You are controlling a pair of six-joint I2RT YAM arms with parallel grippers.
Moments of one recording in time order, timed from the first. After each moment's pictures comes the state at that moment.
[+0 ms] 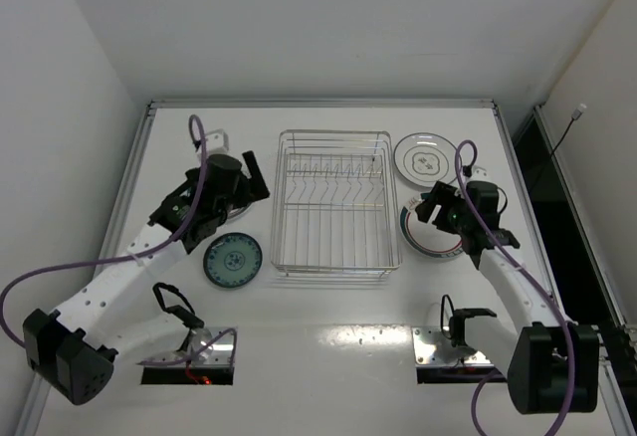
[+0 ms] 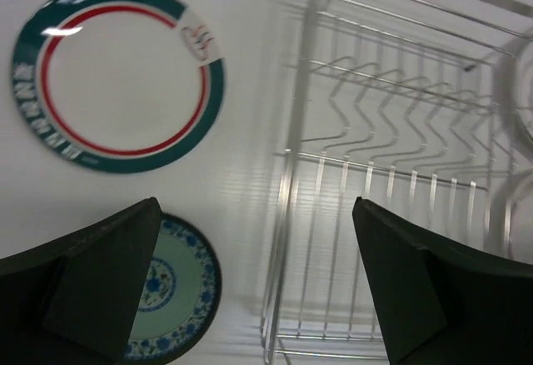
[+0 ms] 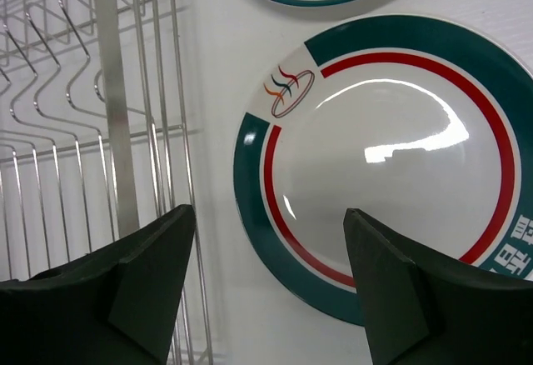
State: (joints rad) left arm -0.55 1.07 1.00 -0.50 -0.44 -0.60; right arm -0.01 1.02 0.48 -0.11 -0.14 0.38
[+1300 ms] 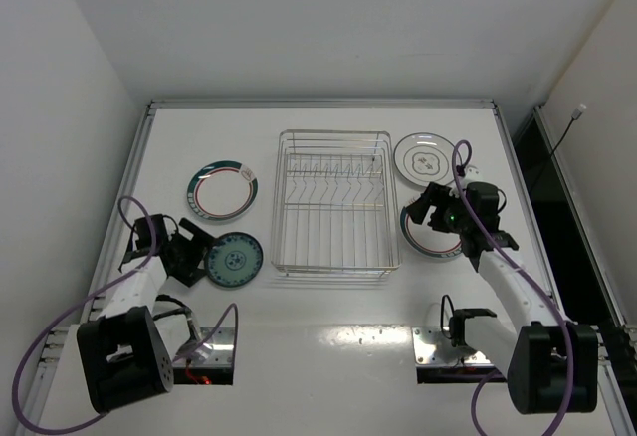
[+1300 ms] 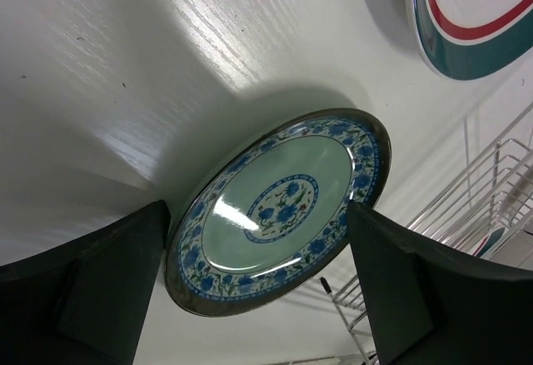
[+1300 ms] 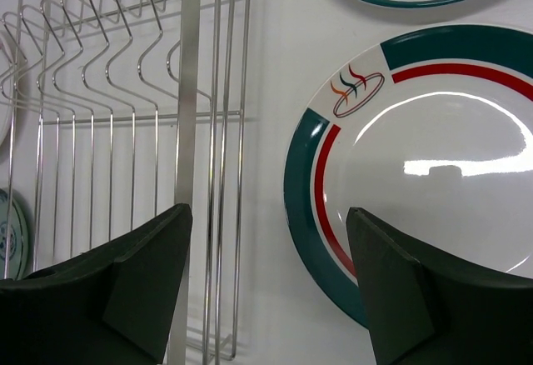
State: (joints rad) left arm 0.33 1.01 0.37 -0.40 0.32 -0.78; right arm -0.01 1.01 0.45 -0.03 -0.30 0.36
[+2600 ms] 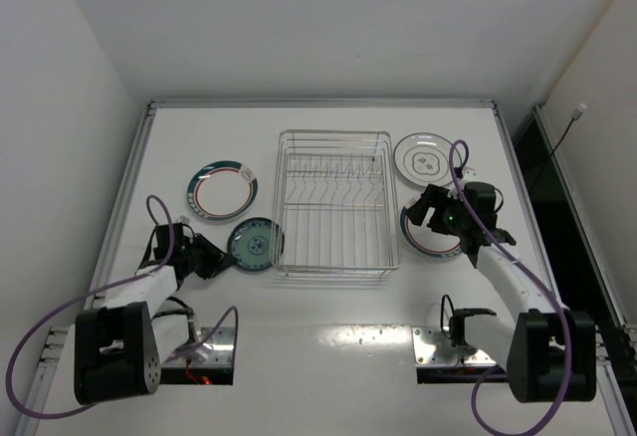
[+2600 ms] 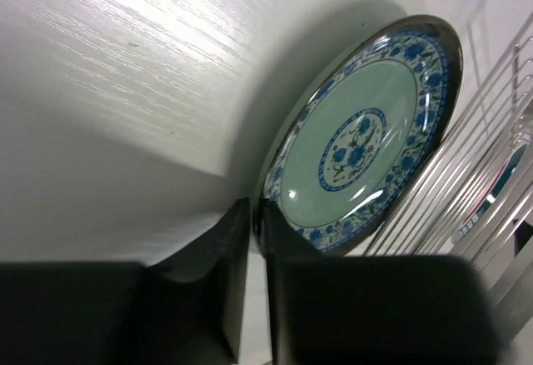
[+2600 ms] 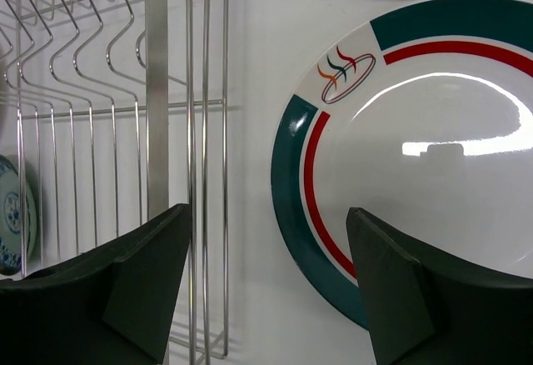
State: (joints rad) left arm 0.17 1.06 0.23 -0.13 0.43 -0.77; right arm -0.02 1.07 0.45 -0.03 -0.30 0.36
